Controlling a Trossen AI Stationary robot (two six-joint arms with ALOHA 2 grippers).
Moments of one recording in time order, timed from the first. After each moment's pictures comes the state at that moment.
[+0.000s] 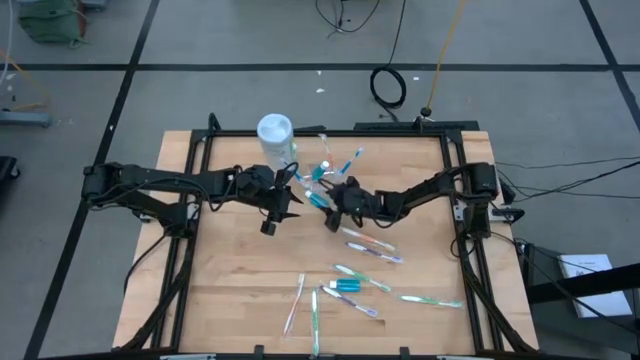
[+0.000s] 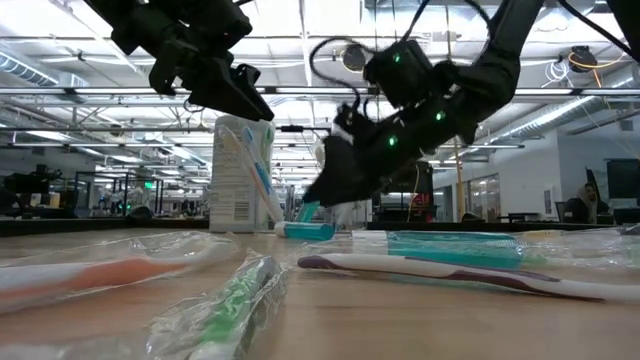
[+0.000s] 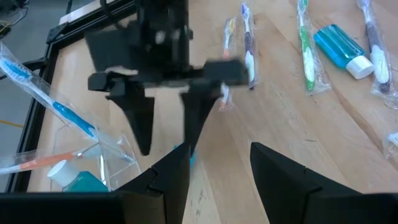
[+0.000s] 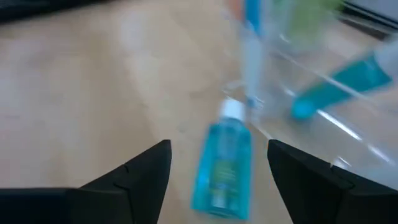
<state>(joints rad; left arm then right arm) 0.13 1.29 0.77 -0.10 0.16 0.49 -0.07 1.90 0.83 0.58 0.28 0.25</state>
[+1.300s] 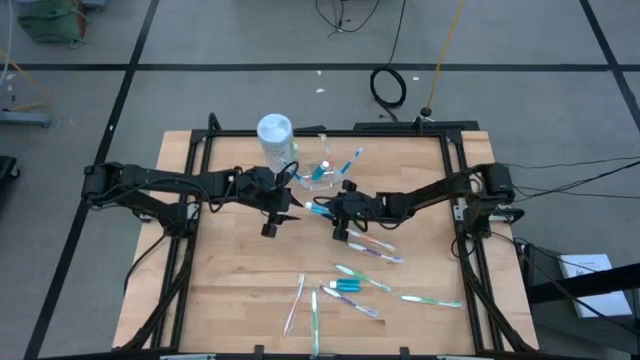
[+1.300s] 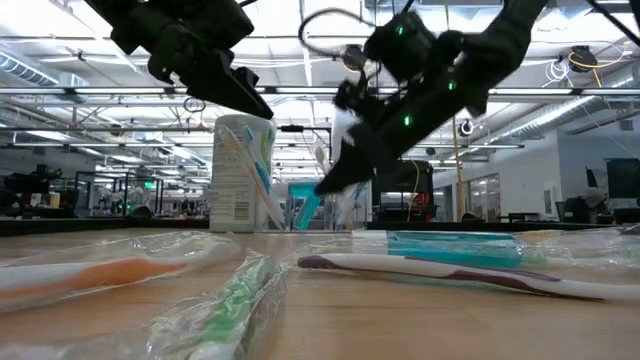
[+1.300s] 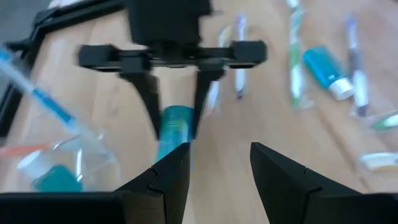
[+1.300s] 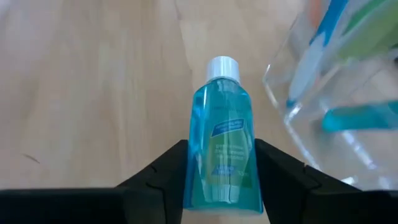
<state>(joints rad) 0.11 1.29 0.77 -0.10 0.19 0.36 -0.03 1.79 0.86 0.35 0.20 -0.01</state>
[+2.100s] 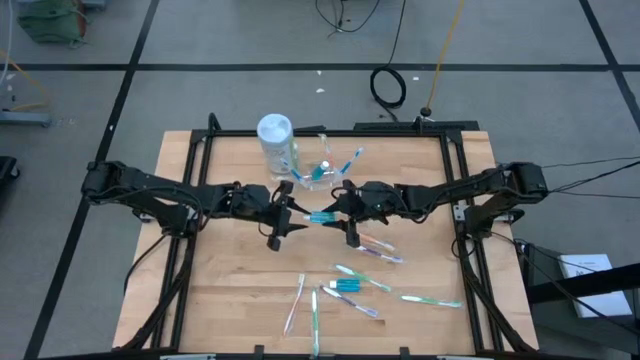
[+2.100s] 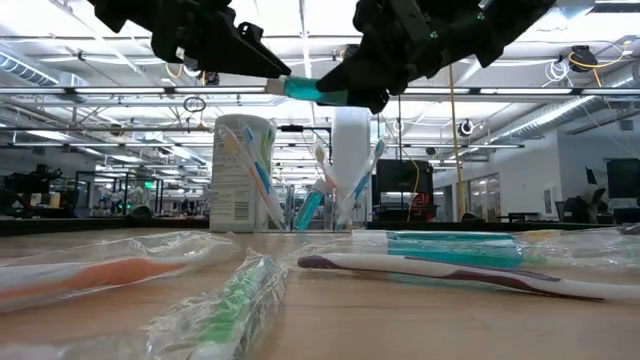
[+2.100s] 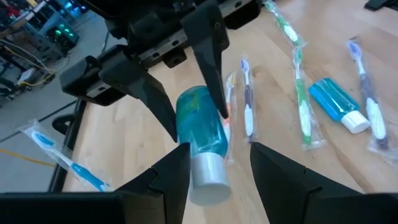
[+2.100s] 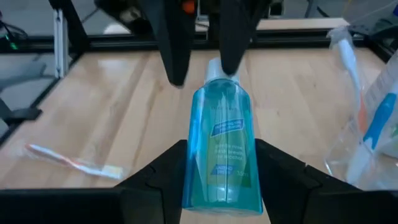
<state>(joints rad) -0.07 1.29 0.77 0.08 -0.04 0.45 0.00 1.54 0.86 0.31 -0.08 0.04</state>
